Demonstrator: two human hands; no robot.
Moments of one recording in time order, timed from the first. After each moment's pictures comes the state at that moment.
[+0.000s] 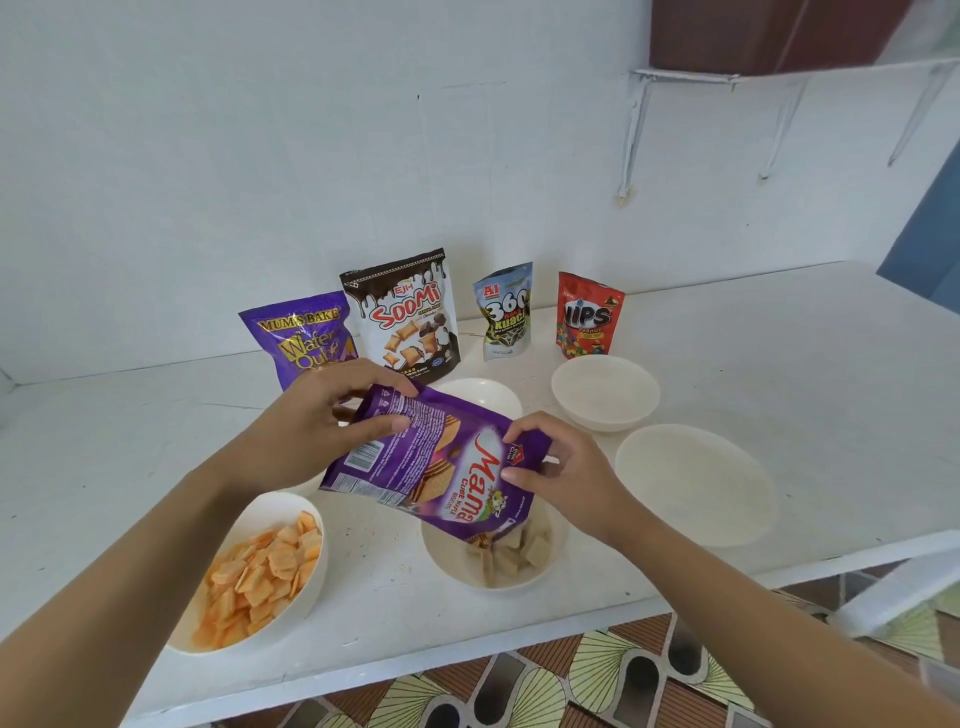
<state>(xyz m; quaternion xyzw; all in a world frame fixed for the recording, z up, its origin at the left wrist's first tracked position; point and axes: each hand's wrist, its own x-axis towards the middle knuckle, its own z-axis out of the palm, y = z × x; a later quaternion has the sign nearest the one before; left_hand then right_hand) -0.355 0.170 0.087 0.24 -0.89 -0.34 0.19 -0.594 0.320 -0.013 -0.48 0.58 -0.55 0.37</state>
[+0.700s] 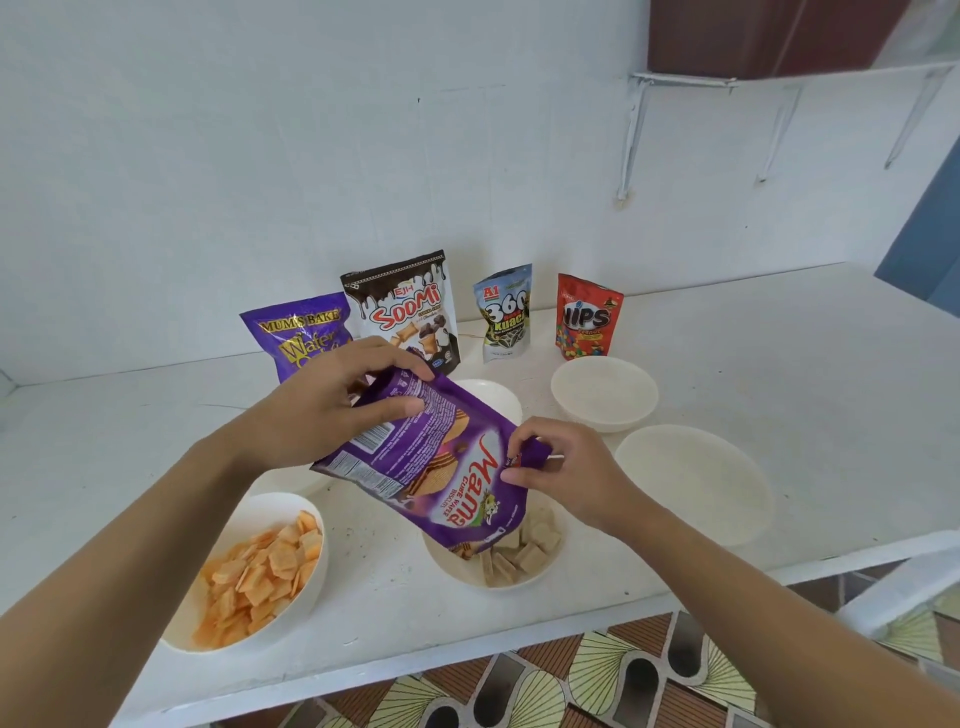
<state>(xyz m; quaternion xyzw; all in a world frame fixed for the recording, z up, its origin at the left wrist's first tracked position) -0.366 0.168 0.106 0.22 -0.91 -0.31 0.17 -0.599 0.319 -0.004 -0.52 0.62 -0.49 0.33</state>
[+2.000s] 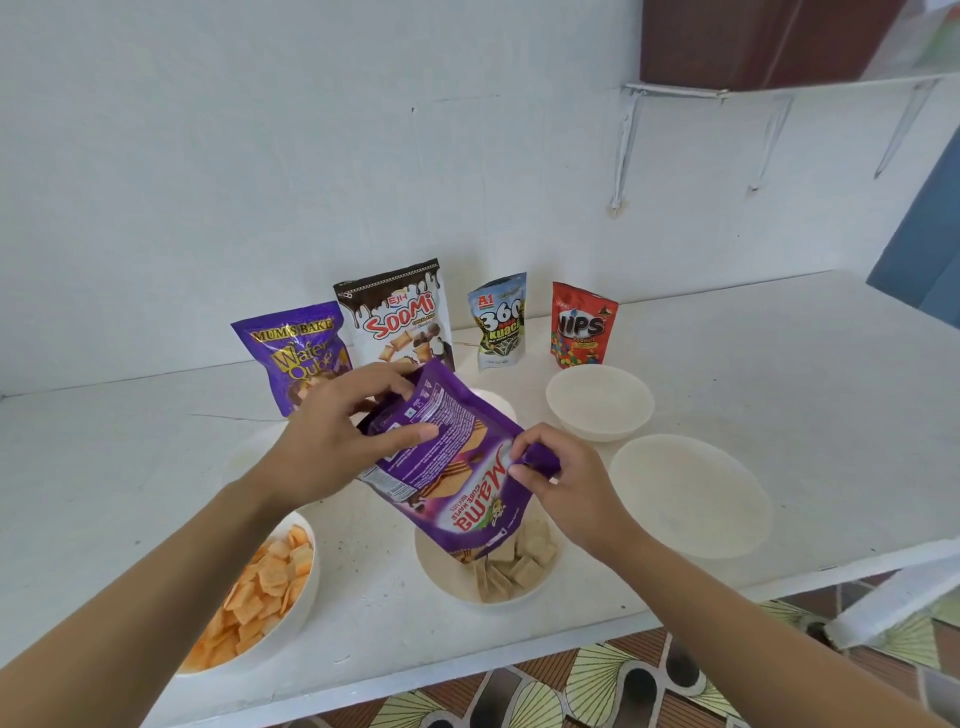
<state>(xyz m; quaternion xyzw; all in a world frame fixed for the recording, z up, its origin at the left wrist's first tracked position) -0.379 0.178 0.075 0.26 -0.86 -0.35 0.26 -0.594 0.321 -0.014 -0.47 0.61 -0.56 0.31</state>
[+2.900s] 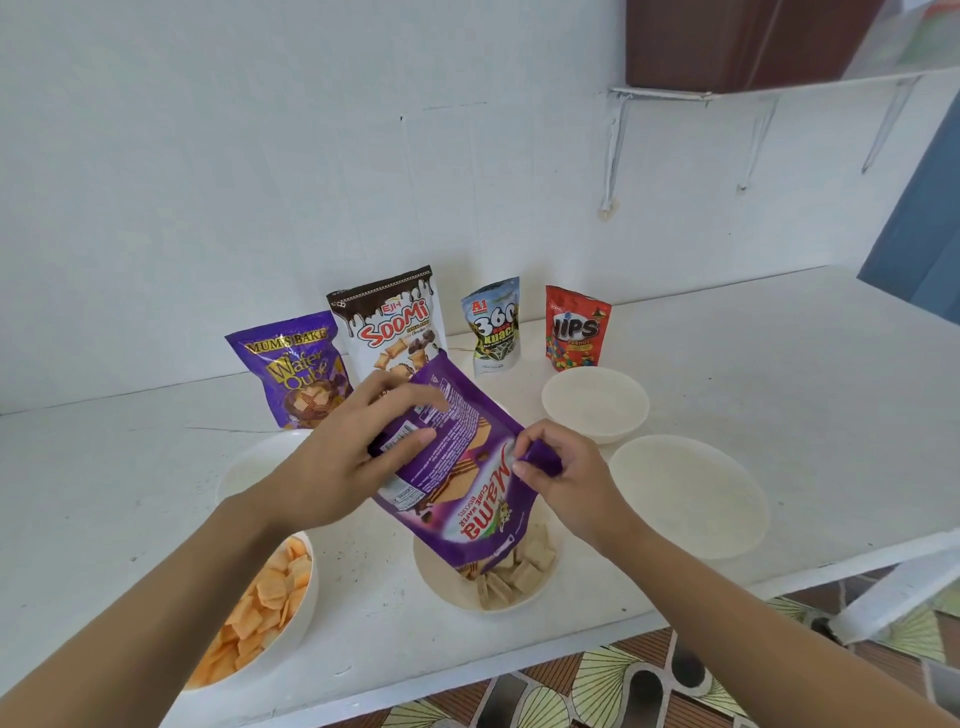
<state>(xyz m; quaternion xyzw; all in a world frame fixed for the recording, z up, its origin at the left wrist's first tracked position) -0.384 0.191 0.076 0.18 -0.89 -0.35 0.21 -0.603 0.317 -0.014 -0.45 0.59 -0.58 0.33</state>
